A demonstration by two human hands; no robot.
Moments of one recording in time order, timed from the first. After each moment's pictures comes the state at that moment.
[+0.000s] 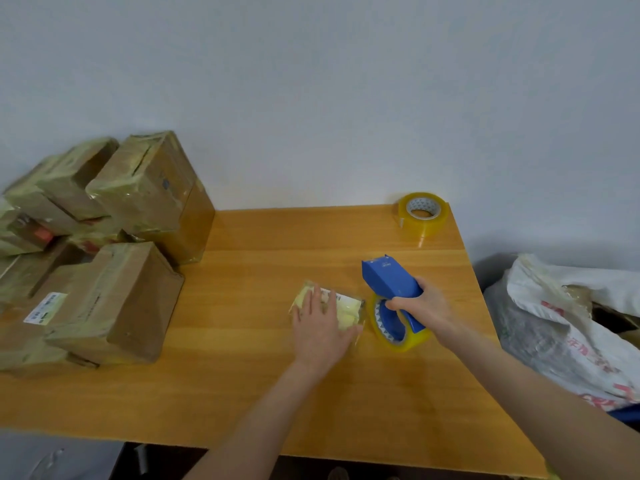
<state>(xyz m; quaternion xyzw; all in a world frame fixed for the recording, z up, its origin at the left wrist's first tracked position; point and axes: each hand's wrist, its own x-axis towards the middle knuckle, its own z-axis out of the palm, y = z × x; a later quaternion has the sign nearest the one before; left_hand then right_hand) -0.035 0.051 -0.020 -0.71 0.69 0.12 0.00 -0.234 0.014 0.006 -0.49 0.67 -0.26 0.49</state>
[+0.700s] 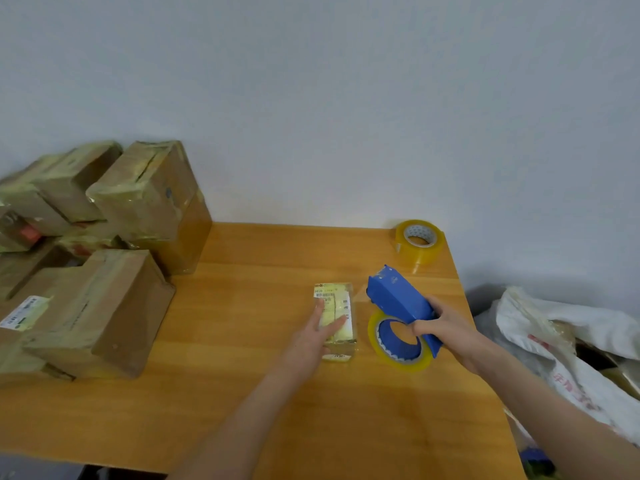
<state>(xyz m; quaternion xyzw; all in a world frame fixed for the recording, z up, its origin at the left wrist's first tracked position) 0.002 0.031 -0.037 -0.59 0.76 0.27 -0.08 -0.261 0.016 0.043 -0.51 0.61 -0.25 0.56</state>
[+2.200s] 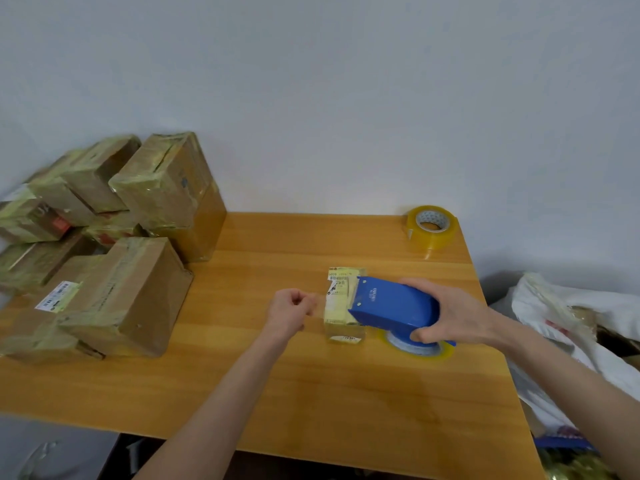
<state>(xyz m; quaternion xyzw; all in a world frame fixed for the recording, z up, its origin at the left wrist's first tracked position) 0.021 0.045 0.040 -0.72 0.44 0.42 -0.33 -0.260 0.023 0.076 -0.79 0.50 -0.07 0.36</state>
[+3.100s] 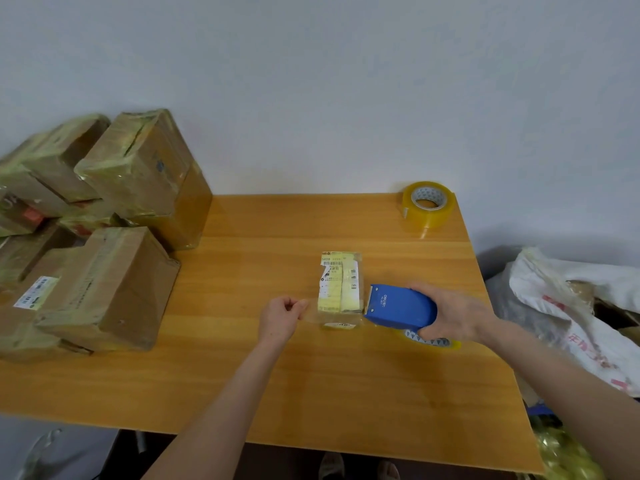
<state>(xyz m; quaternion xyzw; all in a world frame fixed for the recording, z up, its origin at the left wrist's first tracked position) 0.028 0.032 -0.037 -0.78 0.44 0.37 -0.26 -0.275 0.011 0.015 -0.75 0.58 0.07 0.31</state>
